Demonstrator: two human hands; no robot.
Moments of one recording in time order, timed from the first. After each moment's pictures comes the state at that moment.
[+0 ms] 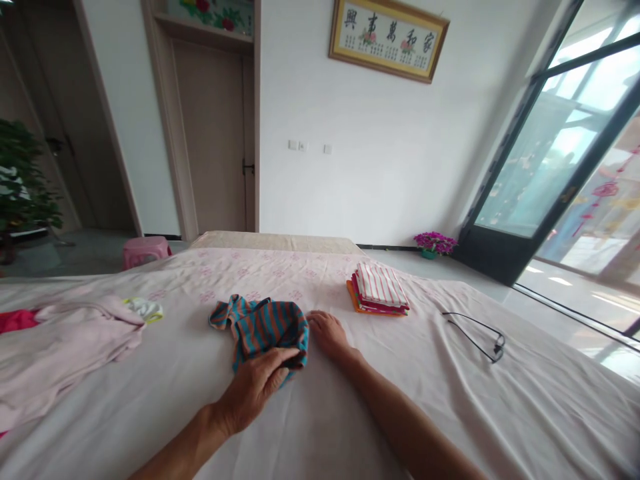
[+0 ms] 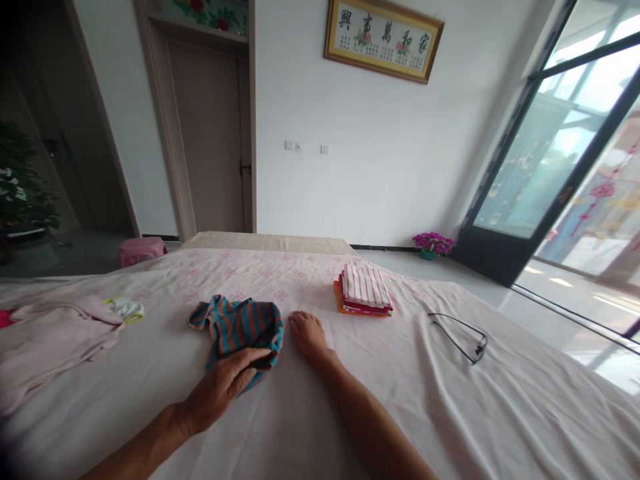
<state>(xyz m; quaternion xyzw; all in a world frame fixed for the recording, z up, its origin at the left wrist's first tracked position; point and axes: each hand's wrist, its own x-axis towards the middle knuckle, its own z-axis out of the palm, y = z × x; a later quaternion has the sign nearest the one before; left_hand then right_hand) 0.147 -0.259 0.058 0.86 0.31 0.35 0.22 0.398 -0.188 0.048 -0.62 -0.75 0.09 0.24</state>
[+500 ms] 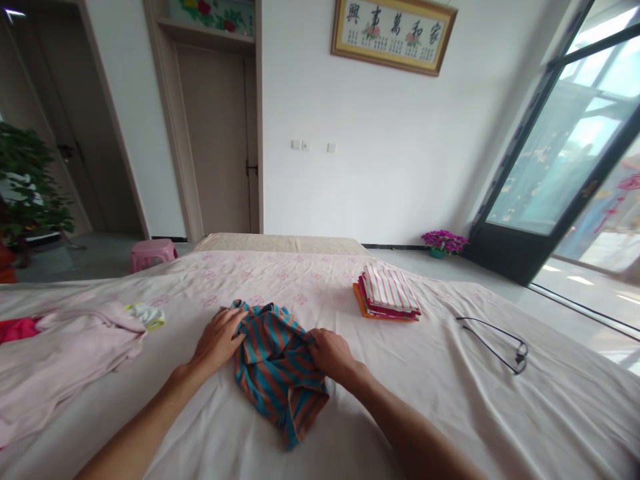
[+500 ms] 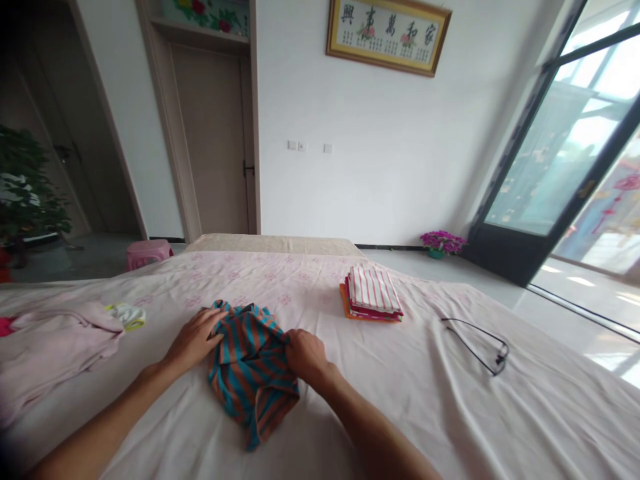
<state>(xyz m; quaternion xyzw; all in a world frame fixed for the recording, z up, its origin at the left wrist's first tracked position) 0.070 -0.135 0.039 0.79 0.53 0.30 0.03 0.371 -0.218 0.080 -0.65 -0.74 0.12 0.14</state>
